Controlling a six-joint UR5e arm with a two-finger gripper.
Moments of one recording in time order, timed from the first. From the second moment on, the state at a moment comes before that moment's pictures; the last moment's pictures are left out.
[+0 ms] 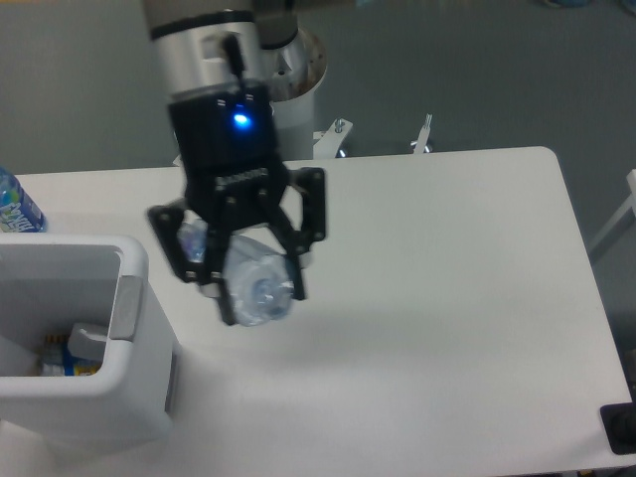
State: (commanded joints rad) arm 2.13 -1.85 -1.17 -0.82 1.60 -0.32
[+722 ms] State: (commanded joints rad) arm 2.00 -1.91 -1.15 -0.82 1.60 -0.31
